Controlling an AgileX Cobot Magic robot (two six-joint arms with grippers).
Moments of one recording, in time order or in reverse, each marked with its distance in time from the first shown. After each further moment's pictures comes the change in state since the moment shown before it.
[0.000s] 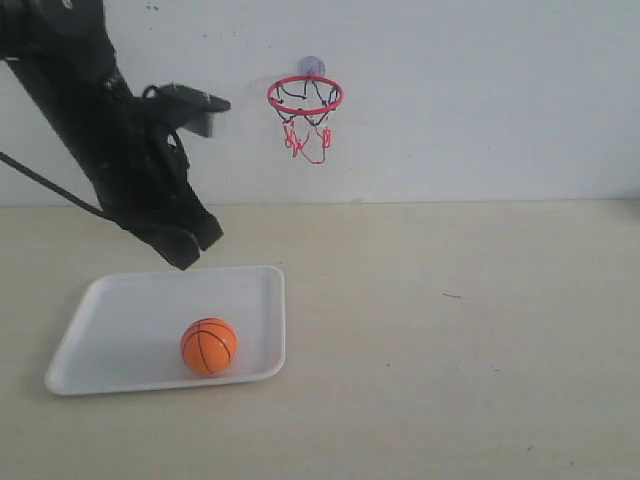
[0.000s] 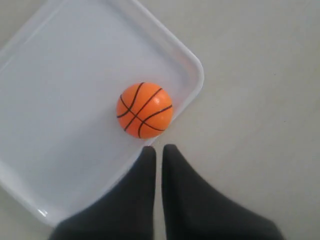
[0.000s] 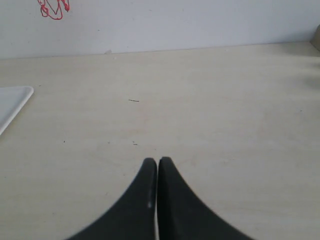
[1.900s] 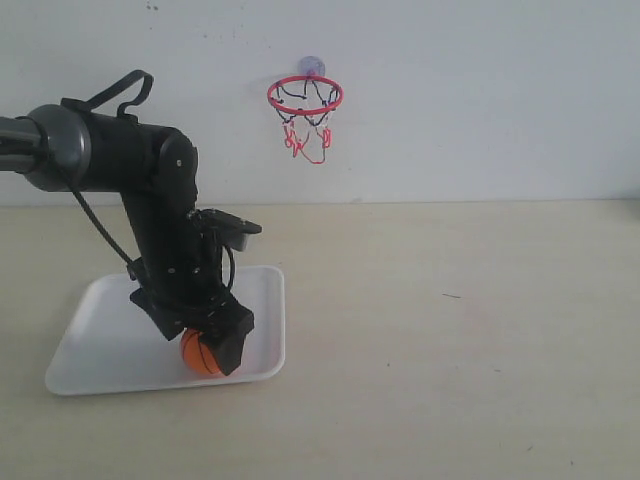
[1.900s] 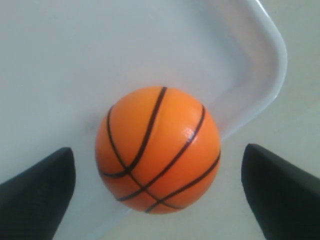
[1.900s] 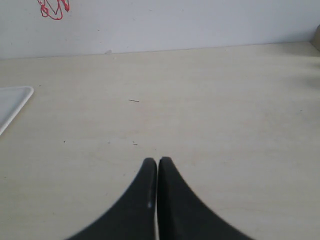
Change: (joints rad) left arm -0.002 0.334 -0.015 0.036 -0.089 -0.096; right arm 0.000 0.000 0.000 0.000 0.000 0.000
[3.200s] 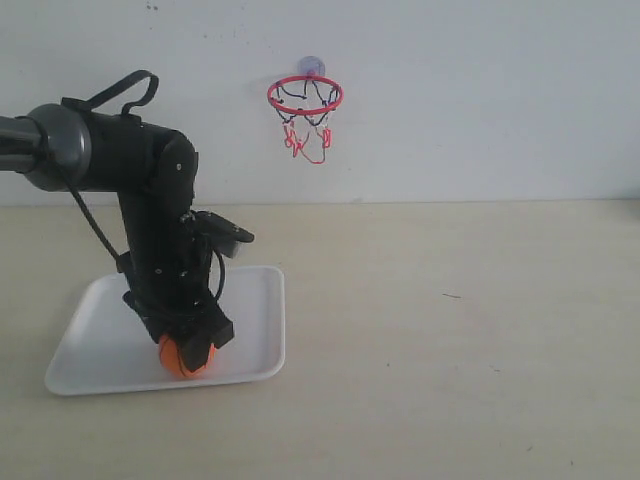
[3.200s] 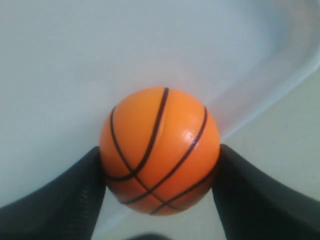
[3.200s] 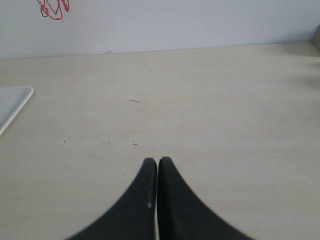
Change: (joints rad) left arm 0.000 0.000 -0.002 0.110 0.046 0.007; right arm 0.000 0.000 0.000 0.000 0.000 0.000
